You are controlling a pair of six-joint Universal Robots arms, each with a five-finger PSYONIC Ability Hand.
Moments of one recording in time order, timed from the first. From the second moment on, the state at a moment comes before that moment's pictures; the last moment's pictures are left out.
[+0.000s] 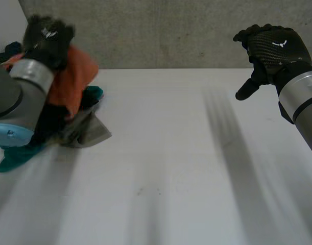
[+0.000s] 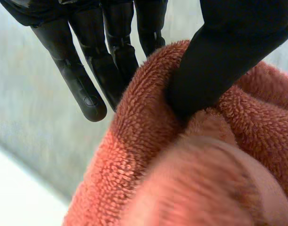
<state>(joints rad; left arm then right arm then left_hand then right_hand) 4.42 -1.92 -1.30 3.48 -1.50 3.69 1.94 -1.46 1.44 -0.03 1.53 2.93 1.06 1.19 1.19 1.20 0.96 0.19 0.22 0.21 0.23 0.06</state>
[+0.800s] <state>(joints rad) 4.13 -1.92 -1.57 3.41 -1.56 3.47 1.83 -1.33 1.40 0.48 1.40 2.56 0.20 0.22 0.22 0.21 0.05 0.19 0.22 0.21 0.23 0.06</state>
